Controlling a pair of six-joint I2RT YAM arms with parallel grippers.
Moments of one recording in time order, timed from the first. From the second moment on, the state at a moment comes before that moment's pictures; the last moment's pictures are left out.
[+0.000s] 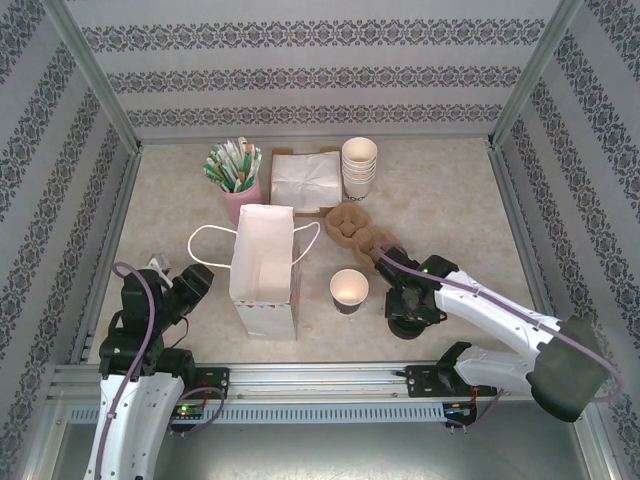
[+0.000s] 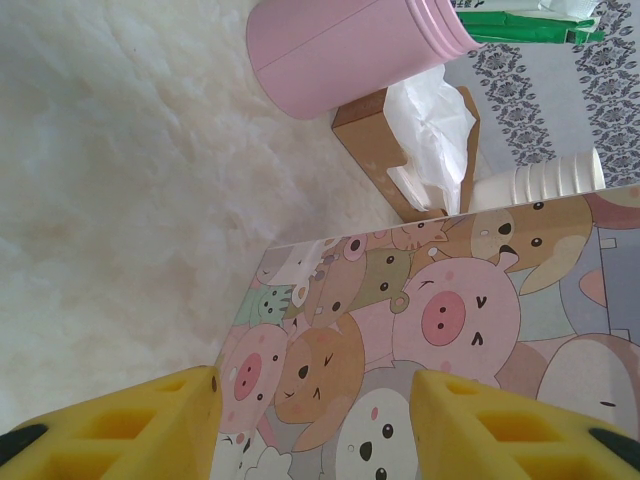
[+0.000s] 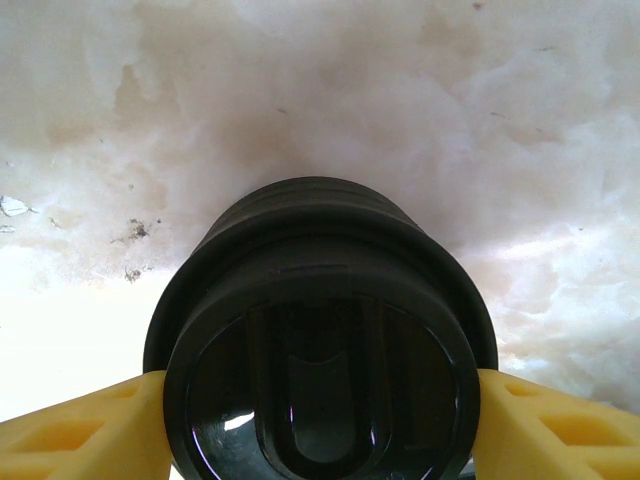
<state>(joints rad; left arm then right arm) -0.01 0.32 0.53 -0.79 0.27 -0.93 0.70 1.13 0.74 -1.13 0.15 0.86</state>
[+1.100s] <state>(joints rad) -0.01 0.33 0.53 -0.78 0.27 -0.93 0.70 1.14 0.74 -1.10 0.12 0.84</state>
